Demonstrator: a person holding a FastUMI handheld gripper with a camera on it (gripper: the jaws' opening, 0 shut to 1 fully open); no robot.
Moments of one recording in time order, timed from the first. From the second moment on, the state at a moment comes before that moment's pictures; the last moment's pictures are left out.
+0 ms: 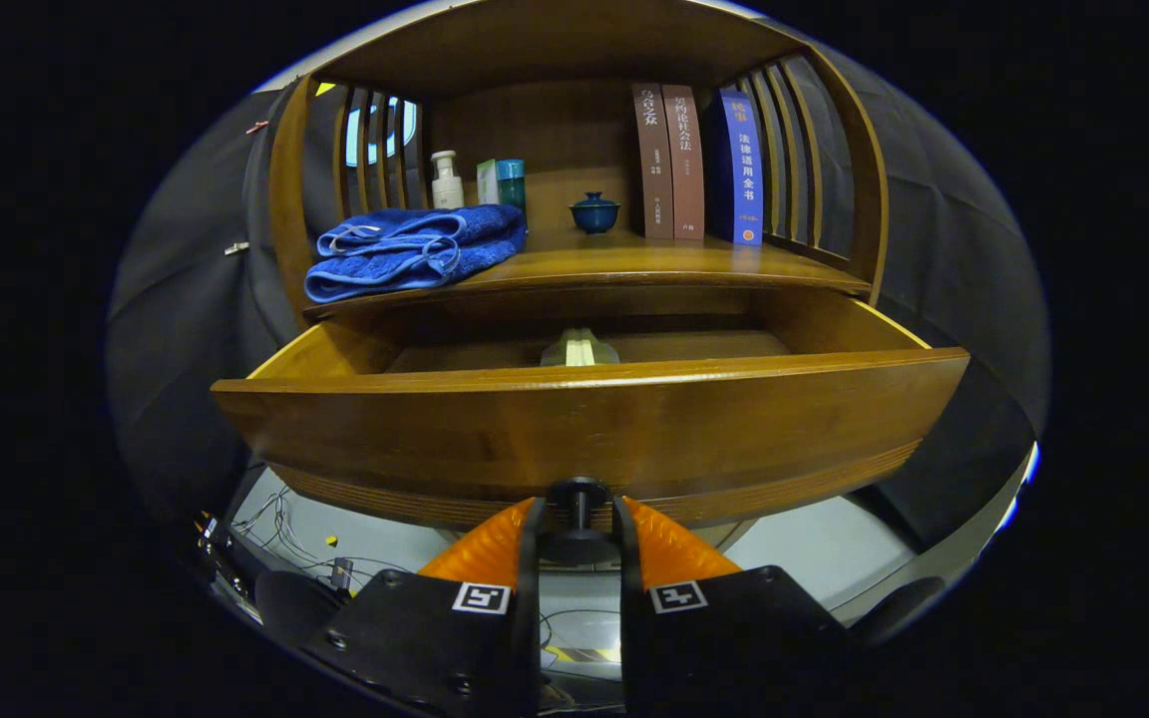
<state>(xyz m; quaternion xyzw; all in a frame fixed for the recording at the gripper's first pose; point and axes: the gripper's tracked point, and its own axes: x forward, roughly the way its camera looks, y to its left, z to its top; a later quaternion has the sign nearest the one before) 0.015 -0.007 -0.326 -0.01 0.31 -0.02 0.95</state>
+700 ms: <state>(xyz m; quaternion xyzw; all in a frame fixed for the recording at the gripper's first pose) -0.037 -0.007 -0.331 0.01 0.35 -0.02 0.94</state>
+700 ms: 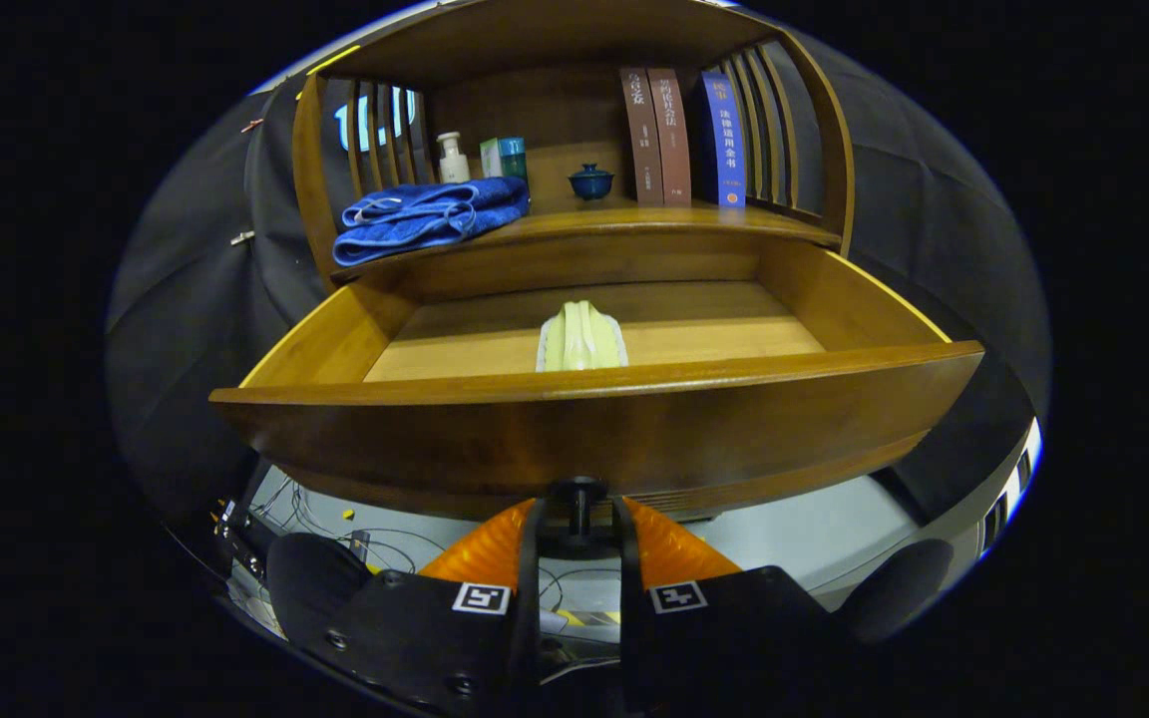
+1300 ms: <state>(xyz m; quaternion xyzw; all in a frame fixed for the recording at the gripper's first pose) -0.055 0.004 -0.282 -0.02 0.32 -0.02 0.95</state>
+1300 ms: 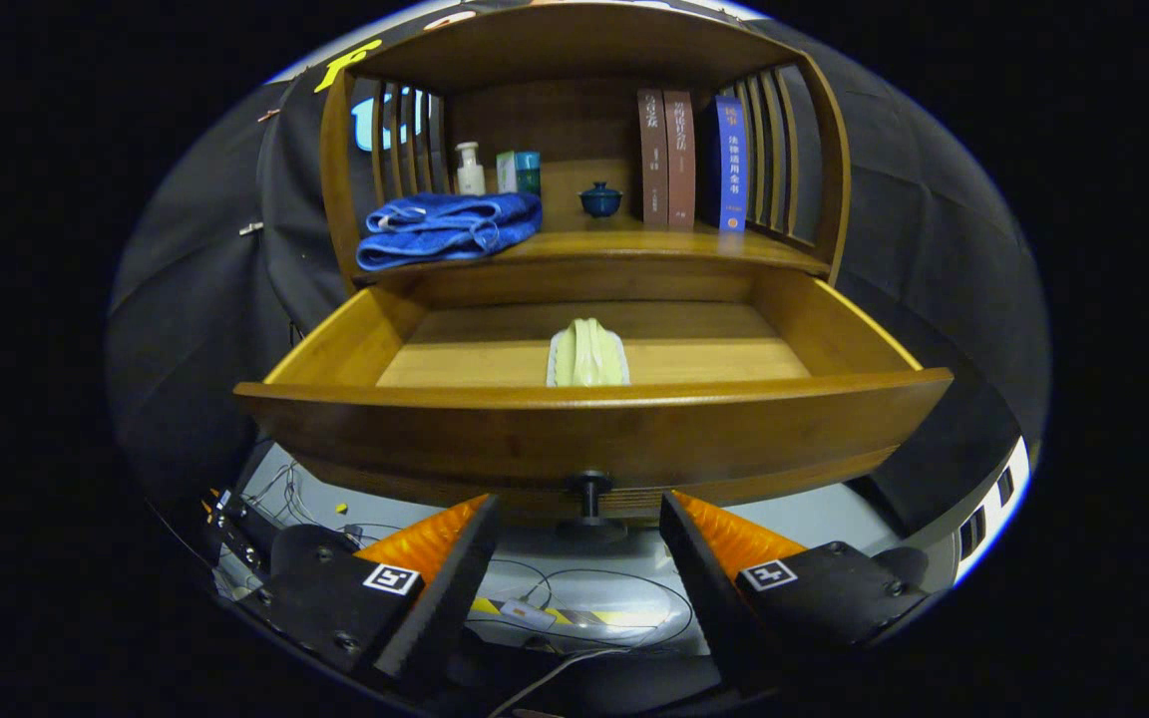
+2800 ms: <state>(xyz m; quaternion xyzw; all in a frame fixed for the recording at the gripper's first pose) 0.131 -0.004 -0.331 -0.01 0.50 -0.02 0.87</state>
